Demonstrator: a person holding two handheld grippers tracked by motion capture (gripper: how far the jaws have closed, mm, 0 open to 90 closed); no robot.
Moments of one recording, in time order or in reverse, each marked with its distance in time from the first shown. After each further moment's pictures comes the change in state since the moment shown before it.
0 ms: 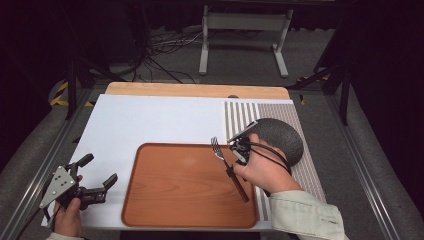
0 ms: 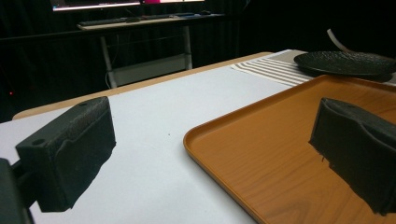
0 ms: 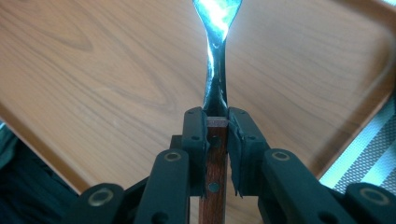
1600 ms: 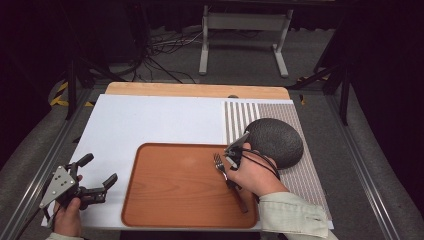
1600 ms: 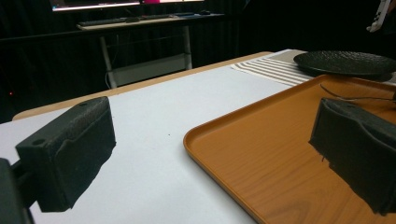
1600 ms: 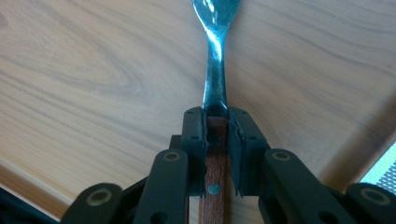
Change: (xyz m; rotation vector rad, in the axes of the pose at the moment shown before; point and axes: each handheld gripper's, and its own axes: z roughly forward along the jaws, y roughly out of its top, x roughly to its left) left arm 0.000 0.001 0.000 0.004 -0.002 0.004; right arm -0.007 -0.003 0.049 0.185 -0.039 0.173
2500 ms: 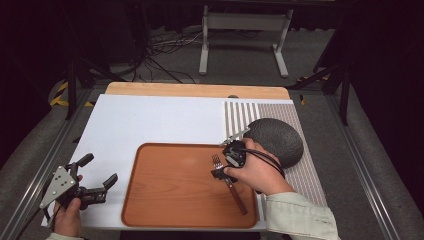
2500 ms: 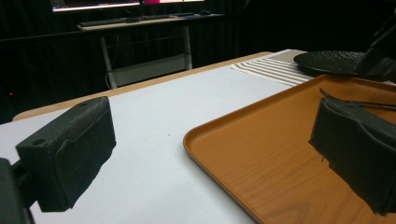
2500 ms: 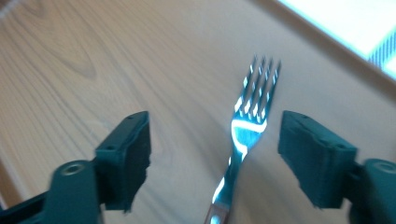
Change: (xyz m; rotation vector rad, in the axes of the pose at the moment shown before) left arm 0.000 0.000 0.000 0.000 0.000 0.000; right arm 0.007 0.003 -0.017 -0.390 0.070 -0.383
